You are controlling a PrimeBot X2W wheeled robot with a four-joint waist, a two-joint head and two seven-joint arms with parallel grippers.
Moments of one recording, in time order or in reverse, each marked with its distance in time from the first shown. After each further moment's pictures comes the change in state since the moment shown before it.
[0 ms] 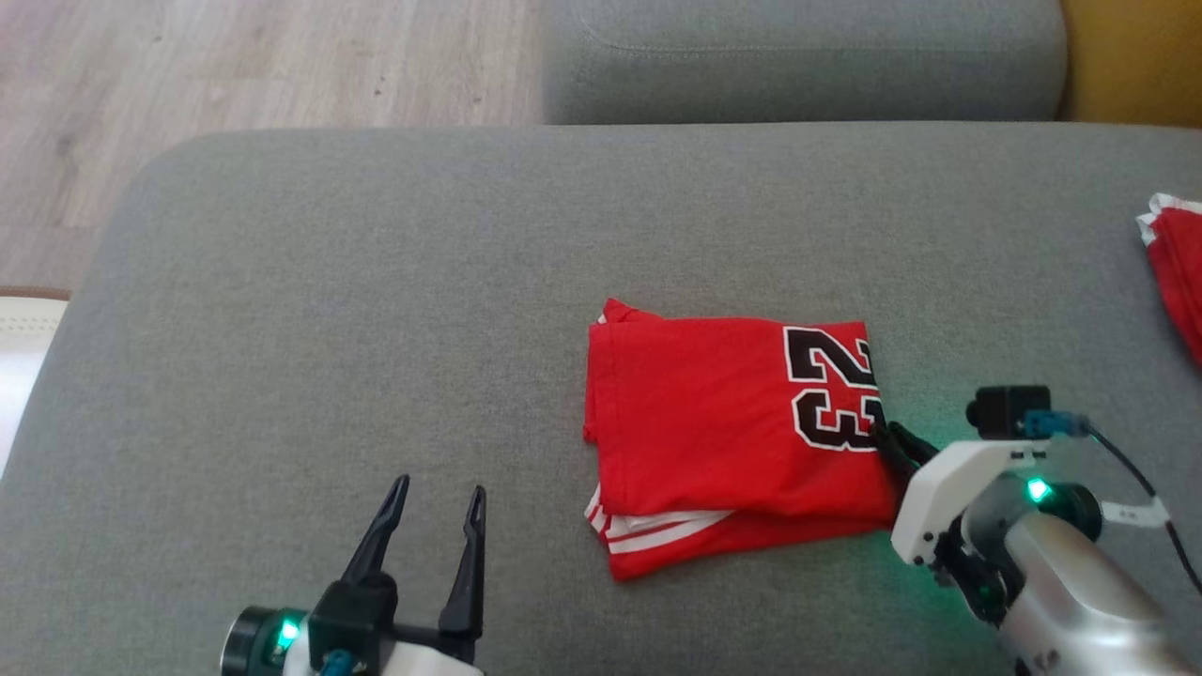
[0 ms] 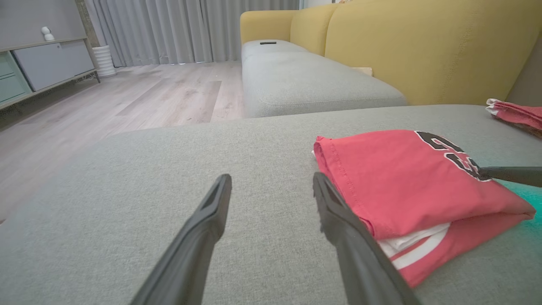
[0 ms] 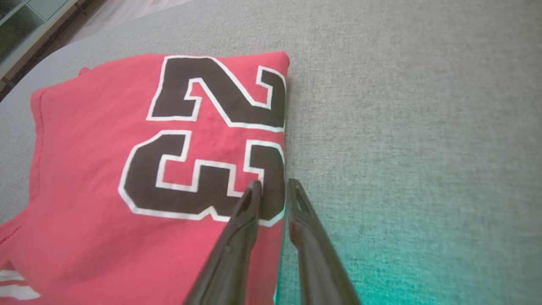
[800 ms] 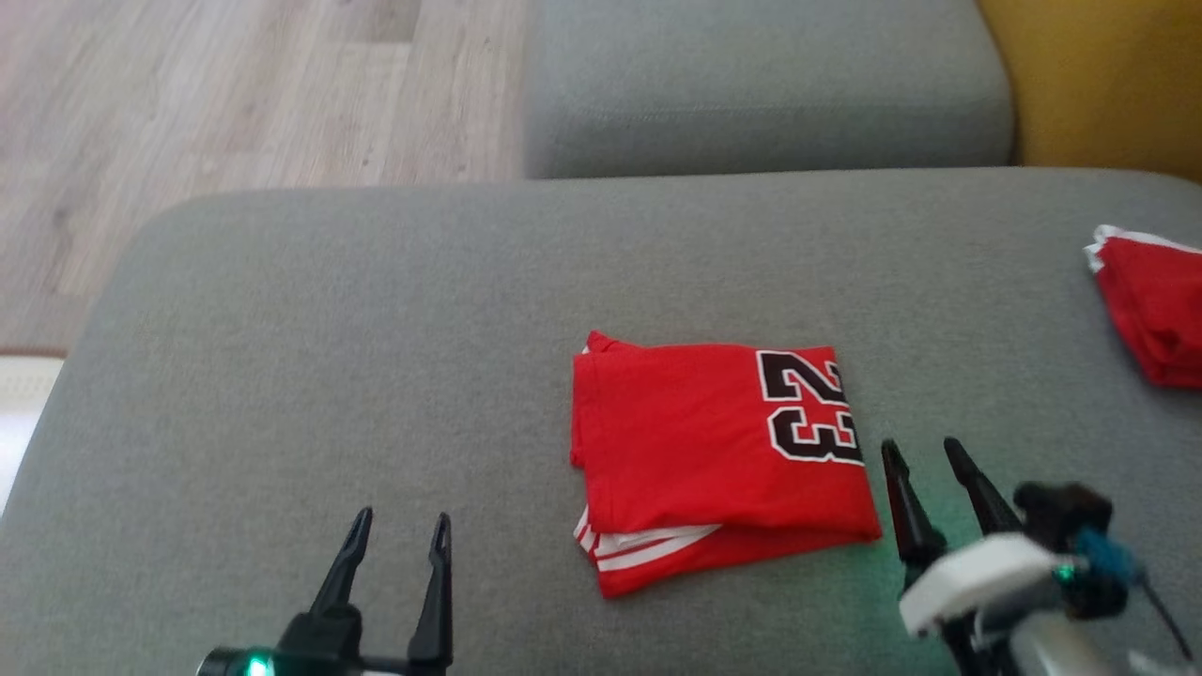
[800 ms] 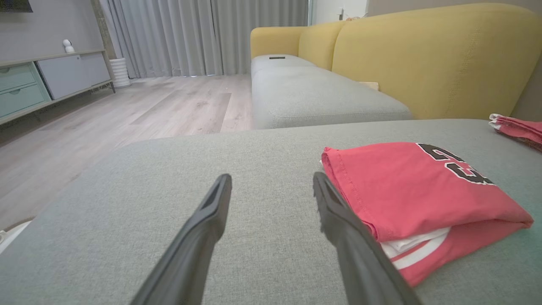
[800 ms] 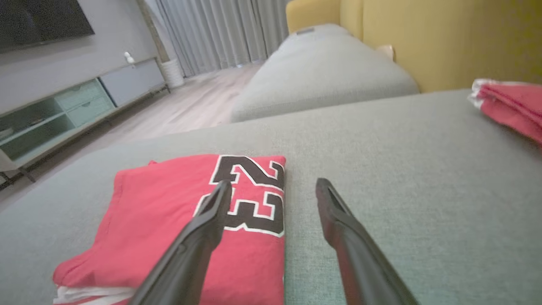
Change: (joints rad) left arm 0.084 0.002 0.064 -0.035 -0.007 0.004 0.000; right arm 0.357 0.105 -0.300 -0.385 -0.330 0.000 -0.307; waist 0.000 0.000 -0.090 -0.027
